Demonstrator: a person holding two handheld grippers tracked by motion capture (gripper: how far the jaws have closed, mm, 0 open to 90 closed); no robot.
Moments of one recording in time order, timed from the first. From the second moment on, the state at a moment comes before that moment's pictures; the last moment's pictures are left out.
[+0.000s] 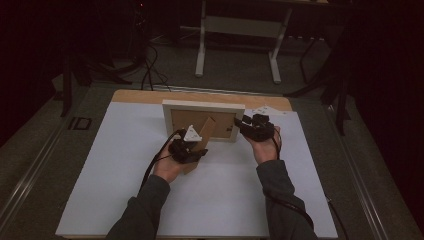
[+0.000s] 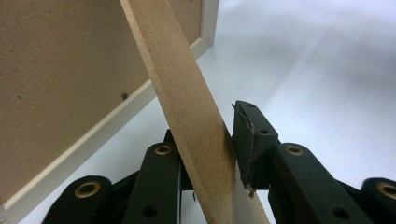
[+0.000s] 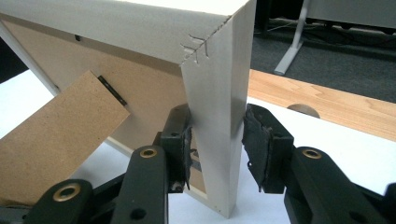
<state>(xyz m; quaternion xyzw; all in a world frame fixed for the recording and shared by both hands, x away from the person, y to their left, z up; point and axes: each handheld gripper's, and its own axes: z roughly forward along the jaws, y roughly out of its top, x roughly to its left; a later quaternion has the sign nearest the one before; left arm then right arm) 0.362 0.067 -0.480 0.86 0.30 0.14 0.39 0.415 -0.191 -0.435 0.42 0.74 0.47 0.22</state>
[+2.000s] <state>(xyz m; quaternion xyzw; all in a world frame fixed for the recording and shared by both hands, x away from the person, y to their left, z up) 0.341 0.074 -0.491 0.85 0.30 0.14 0.40 0.376 -0.197 -0.448 0.40 0.74 0.49 0.21</state>
